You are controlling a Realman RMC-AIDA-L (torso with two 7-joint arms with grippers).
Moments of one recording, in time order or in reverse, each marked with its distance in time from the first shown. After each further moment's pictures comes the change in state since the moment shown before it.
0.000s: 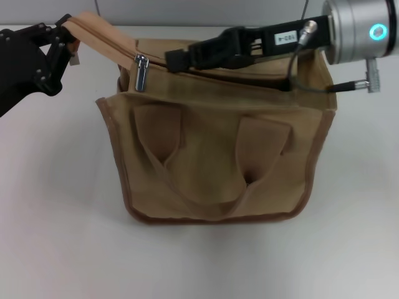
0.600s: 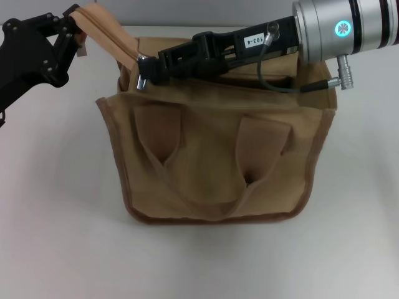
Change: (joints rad) left arm -0.030 0.000 0.000 0.000 0.002 0.003 -0.003; right arm 0.065 0.007 -0.060 0.050 -0.019 0.081 0.063
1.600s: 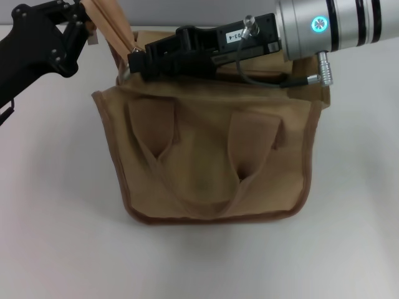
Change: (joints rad) left arm -0.037 -0.005 -0.001 0.000 -0.005 0.035 -0.004; right arm 0.035 0.014 -0.014 0.036 -0.014 0.093 0.081
